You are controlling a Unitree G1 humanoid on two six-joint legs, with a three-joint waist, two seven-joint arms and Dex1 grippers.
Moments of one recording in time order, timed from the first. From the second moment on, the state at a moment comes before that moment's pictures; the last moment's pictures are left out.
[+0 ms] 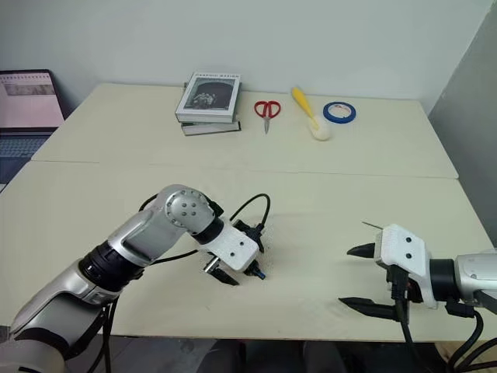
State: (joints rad) left arm -0.78 0.68 -0.63 -0.06 0.20 0.10 -1.56; right arm 0.16 -1.12 -0.37 -0.80 0.73 0.76 1.02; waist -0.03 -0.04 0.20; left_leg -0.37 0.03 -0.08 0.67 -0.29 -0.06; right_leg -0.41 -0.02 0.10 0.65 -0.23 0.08
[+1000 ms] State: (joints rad) left arm -0.82 0.62 -0.64 0.07 0.24 0.01 -1.55; right arm 0.23 -1.01 -0.57 -0.78 0.84 0.62 1.15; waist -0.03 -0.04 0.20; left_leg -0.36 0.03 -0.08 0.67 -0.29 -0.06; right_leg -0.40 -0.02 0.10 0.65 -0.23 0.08
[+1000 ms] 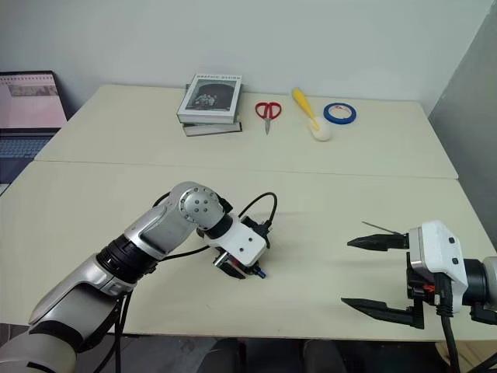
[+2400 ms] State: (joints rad) left arm -0.84 0.49 -0.35 0.12 0.06 0.29 -1.33; right arm 0.17 -1.04 -0.57 -0.78 0.87 0.64 1.10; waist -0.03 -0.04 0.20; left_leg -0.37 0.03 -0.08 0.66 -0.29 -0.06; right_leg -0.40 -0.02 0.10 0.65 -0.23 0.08
